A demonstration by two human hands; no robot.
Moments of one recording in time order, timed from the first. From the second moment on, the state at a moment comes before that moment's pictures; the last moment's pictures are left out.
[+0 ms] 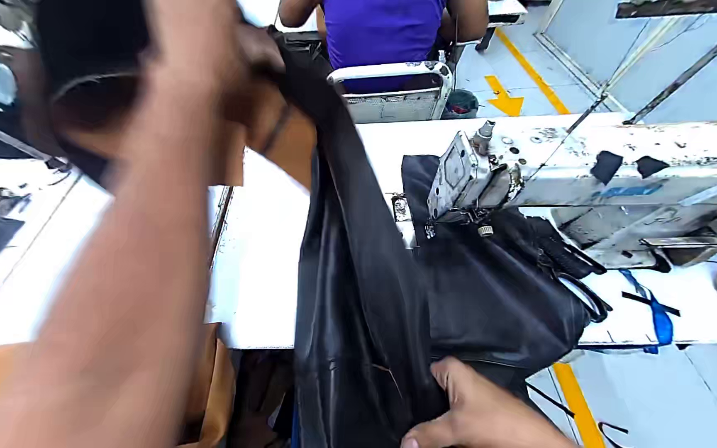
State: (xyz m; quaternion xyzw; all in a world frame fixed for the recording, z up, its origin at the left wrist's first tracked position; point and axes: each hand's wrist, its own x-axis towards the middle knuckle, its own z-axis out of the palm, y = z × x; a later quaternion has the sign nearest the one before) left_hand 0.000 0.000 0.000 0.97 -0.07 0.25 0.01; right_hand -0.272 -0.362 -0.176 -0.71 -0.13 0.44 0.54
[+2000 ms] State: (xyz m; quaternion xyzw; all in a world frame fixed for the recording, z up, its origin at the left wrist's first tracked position) left_hand -0.114 -0.163 -0.254 0.99 -0.07 0.00 0.13; right_hand -0.243 -0.421 -0.201 -0.91 -0.01 0.20 0.35
